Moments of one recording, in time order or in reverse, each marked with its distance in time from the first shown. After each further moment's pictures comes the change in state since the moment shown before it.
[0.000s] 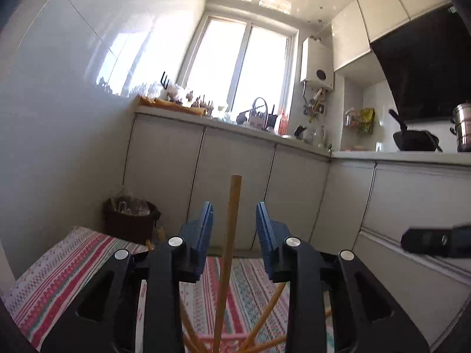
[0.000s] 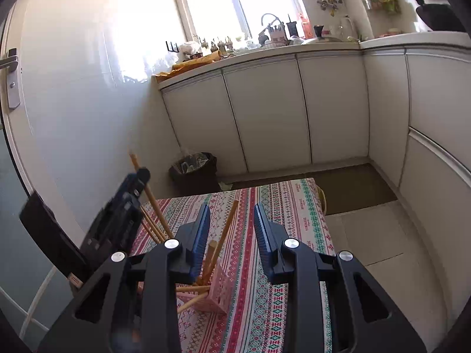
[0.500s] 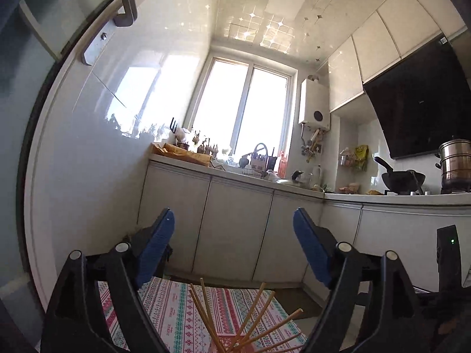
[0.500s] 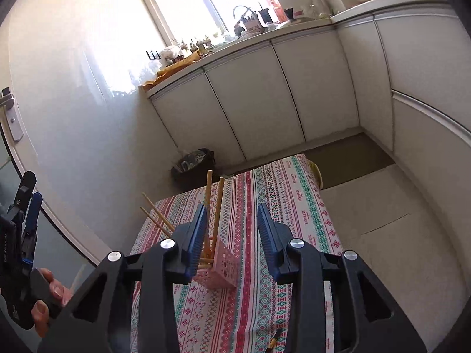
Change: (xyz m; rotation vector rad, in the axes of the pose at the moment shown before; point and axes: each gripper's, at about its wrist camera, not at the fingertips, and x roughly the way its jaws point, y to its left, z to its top) left arm -0.140 0.007 0.099 -0.015 -0.148 -0.005; right arm -0.052 -0.020 -0.017 0.159 0.021 0.021
